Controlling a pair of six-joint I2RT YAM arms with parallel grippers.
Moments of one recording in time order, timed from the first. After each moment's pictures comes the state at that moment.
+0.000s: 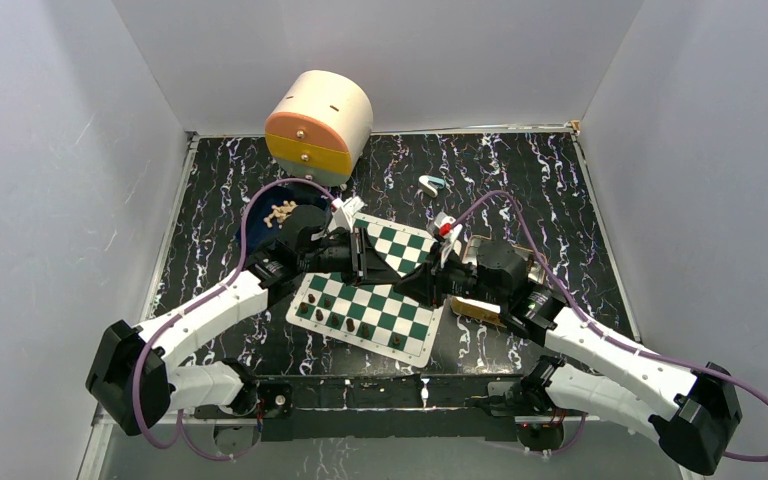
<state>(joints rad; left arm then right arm) -0.69 1.20 0.81 -0.04 0.66 -0.98 0.86 0.88 0.61 0.04 -0.38 0.30</state>
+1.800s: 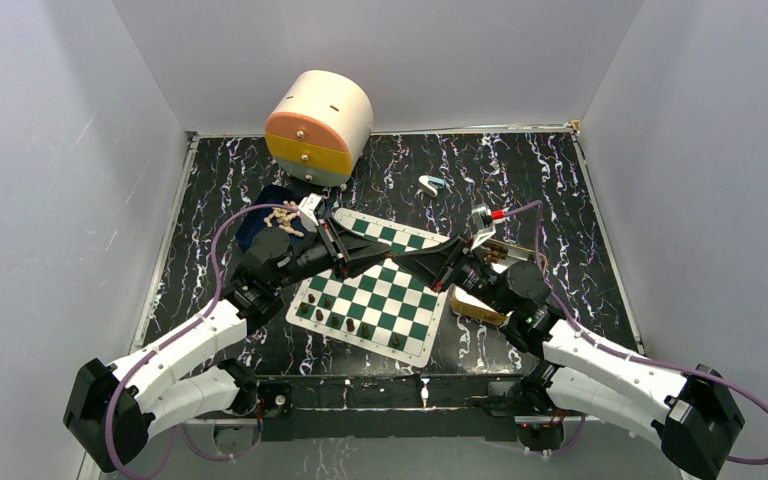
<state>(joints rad) -0.69 0.98 0.63 0.33 0.43 -1.55 0.86 0.84 0.42 0.67 -0.21 0.89</state>
